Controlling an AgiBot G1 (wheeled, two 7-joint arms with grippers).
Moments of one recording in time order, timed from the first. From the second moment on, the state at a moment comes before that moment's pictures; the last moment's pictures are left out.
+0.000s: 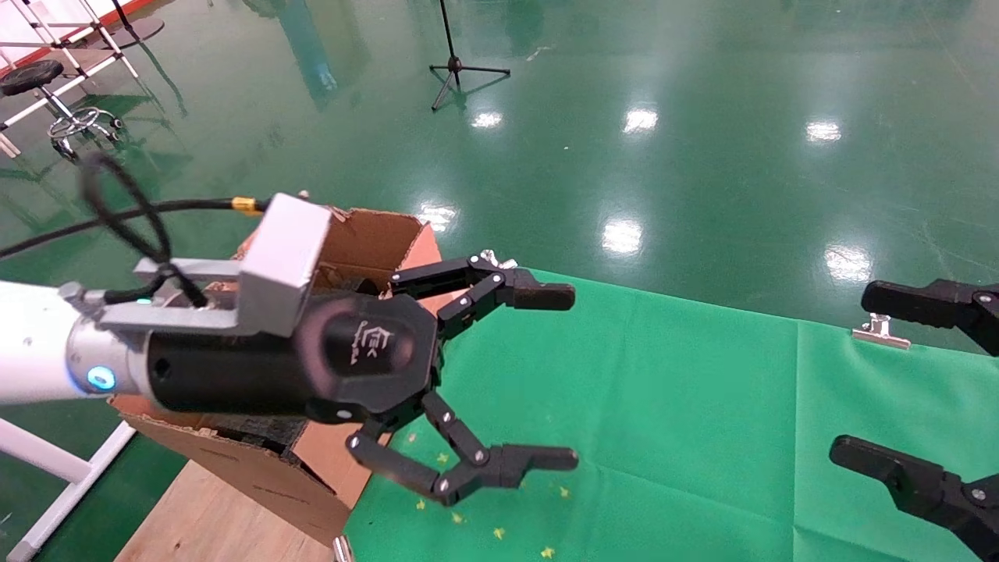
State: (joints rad) left arm -1.08 0.61 0.29 -1.28 0.74 1.50 -0.19; right arm 1.07 -0.56 -0.35 1.22 -0.66 -1.42 0.13
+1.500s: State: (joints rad) left arm -1.07 0.61 0.28 -1.28 0.73 1.50 -0.19; right arm 1.07 -0.56 -0.35 1.22 -0.66 -1.42 0.13
